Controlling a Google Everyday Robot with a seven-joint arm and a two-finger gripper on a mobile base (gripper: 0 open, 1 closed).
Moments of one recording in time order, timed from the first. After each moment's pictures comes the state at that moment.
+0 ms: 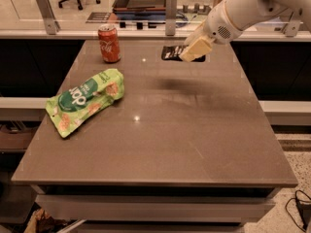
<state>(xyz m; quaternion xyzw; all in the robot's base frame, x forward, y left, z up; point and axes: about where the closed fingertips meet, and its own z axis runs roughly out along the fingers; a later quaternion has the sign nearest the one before) 0.668 -0.107 0.929 -0.56 0.74 0.12 0.35</state>
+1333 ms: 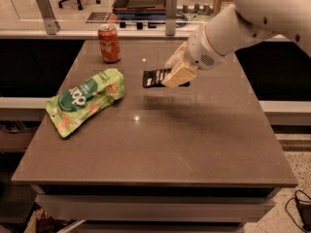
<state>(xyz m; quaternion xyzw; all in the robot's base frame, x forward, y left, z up) 0.589 -0.050 0.905 -0.62 0.70 0.12 0.34</state>
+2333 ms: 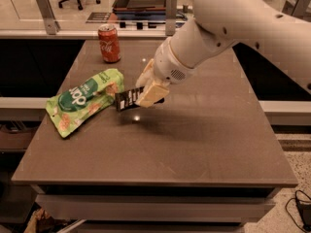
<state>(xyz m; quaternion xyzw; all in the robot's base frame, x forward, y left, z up) 0.543 0.021 0.882 -0.69 0.64 0.15 0.29</state>
